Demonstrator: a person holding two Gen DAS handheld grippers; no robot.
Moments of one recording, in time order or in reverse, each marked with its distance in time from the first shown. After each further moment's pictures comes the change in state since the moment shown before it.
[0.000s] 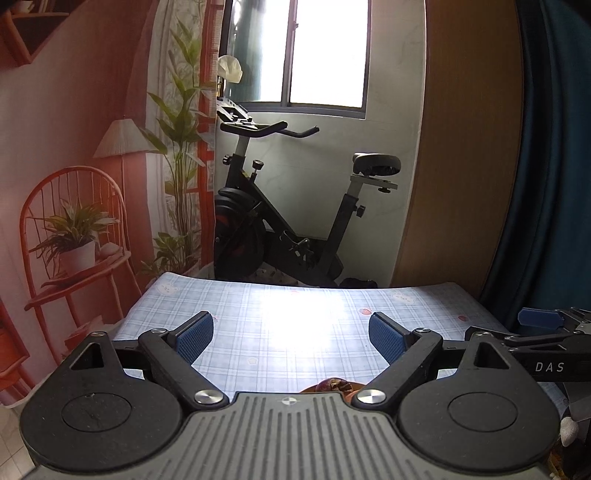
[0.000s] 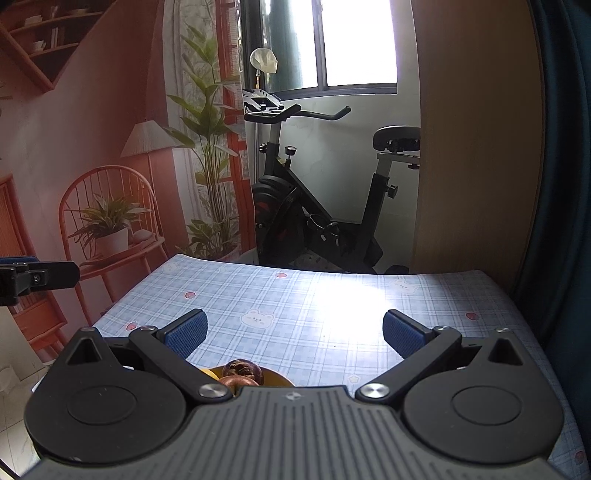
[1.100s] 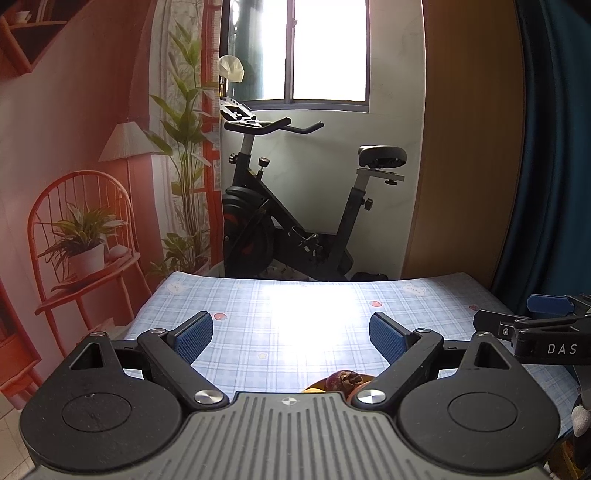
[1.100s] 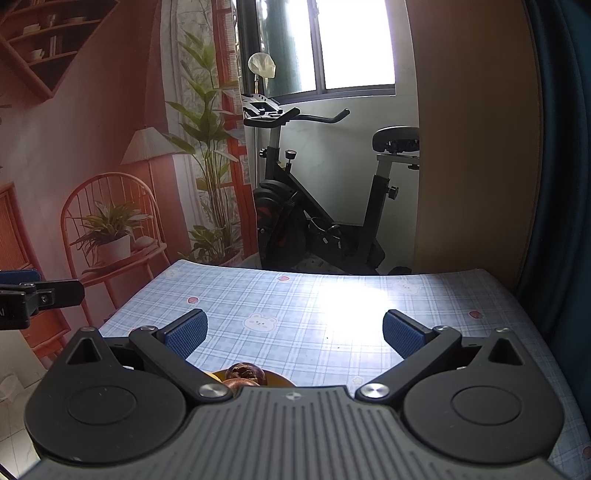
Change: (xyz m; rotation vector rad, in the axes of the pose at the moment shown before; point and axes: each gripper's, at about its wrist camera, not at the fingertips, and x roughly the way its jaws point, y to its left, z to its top) left arm -0.003 -0.013 0.001 0.032 0.012 0.044; right arm -0.005 -0.002 -0.001 0.017 -0.014 0.011
